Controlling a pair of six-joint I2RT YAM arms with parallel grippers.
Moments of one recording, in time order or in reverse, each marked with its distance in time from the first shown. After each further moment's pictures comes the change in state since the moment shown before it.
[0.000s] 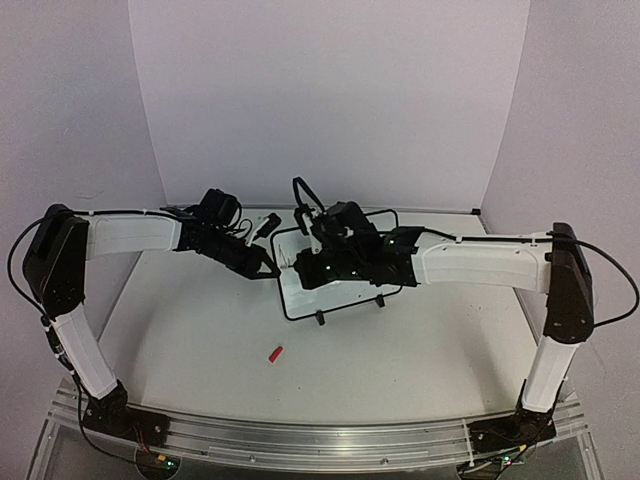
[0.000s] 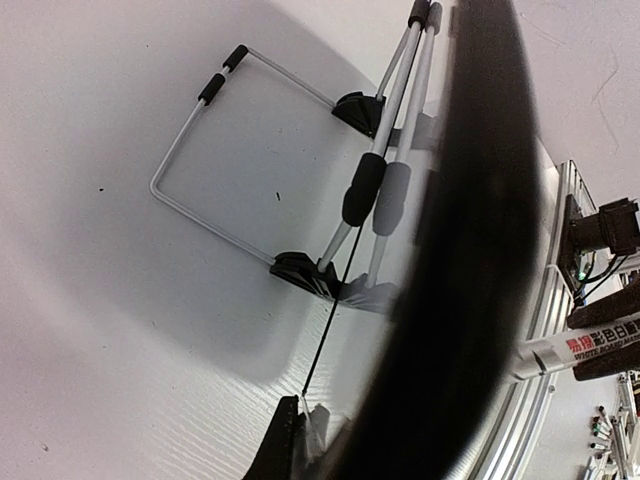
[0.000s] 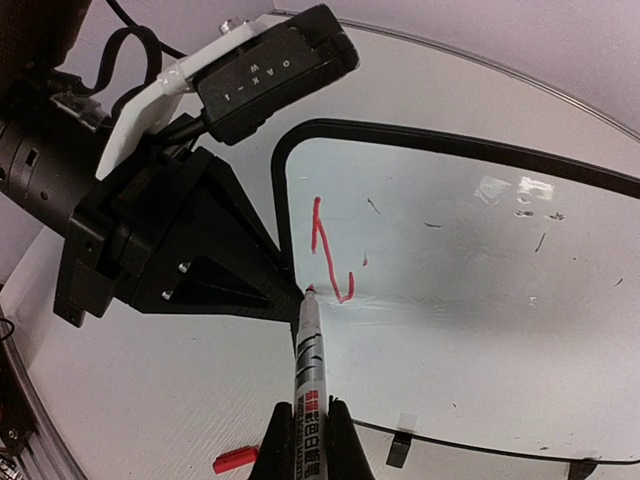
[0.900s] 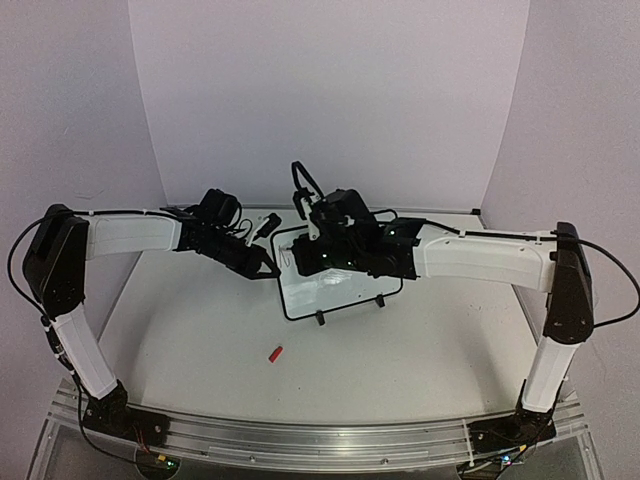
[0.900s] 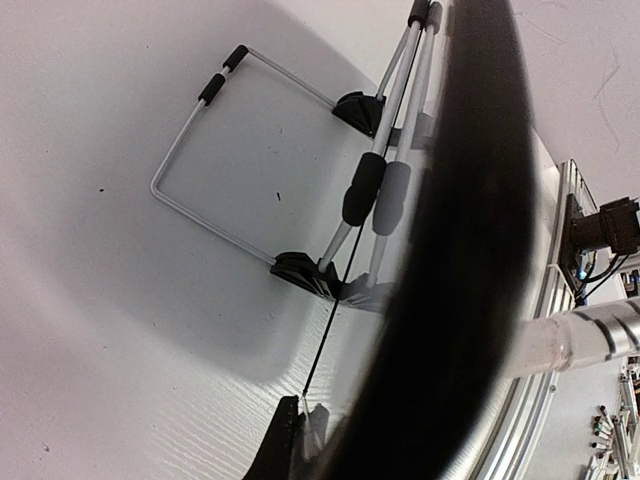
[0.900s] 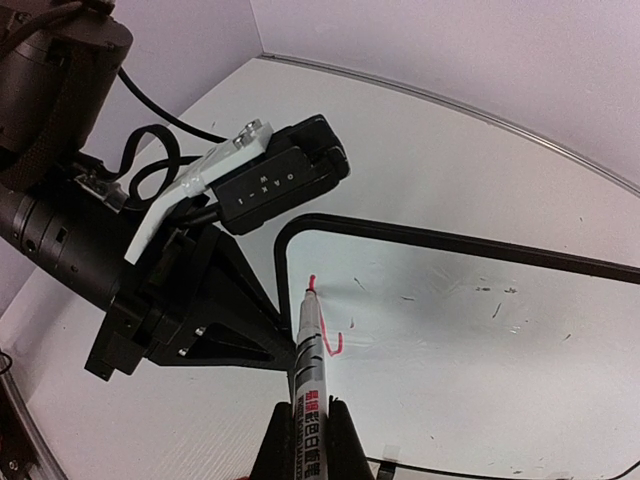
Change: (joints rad) left arm 0.000 0.000 0.000 0.000 -0.002 0.003; right arm 0.004 0.002 0.070 -0.002 0.079 -0.027
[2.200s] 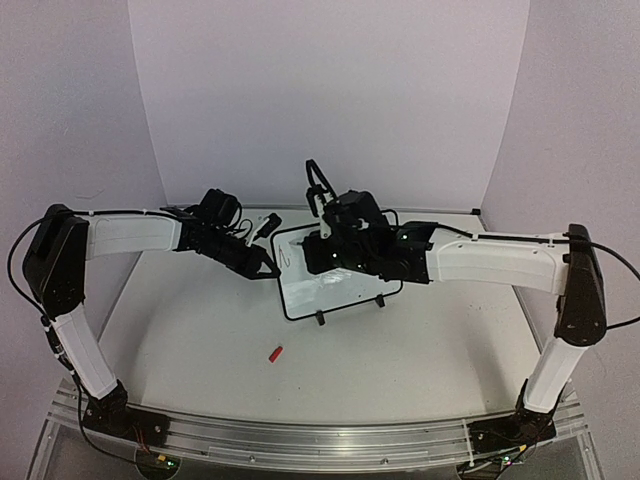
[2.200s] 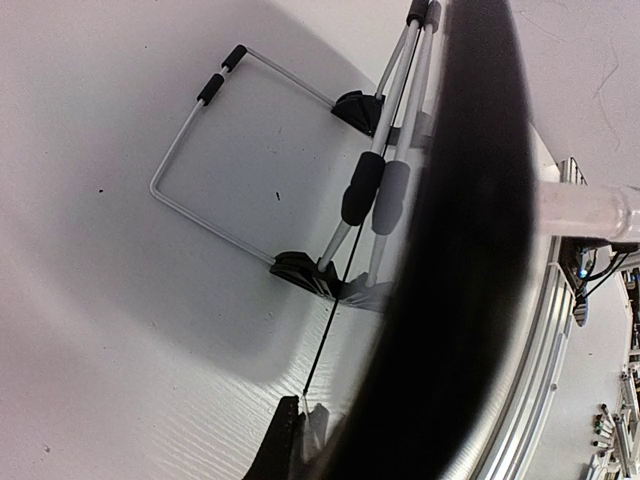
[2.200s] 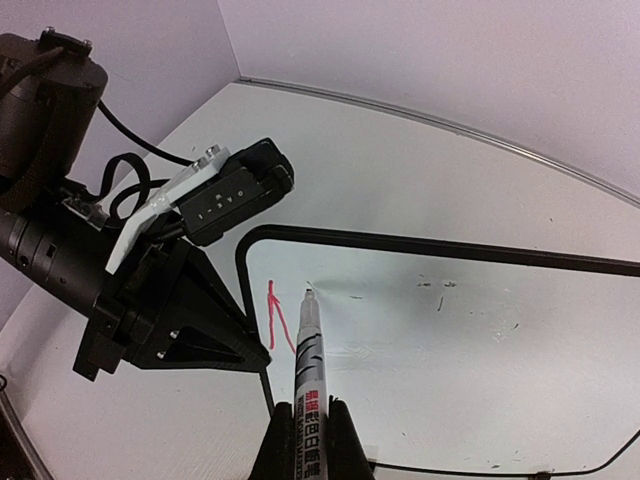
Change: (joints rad) left arm 0.000 0.000 0.000 -0.001 -0.001 0.006; right arm 0.000 -0.069 -0.090 0.059 0.060 0.015
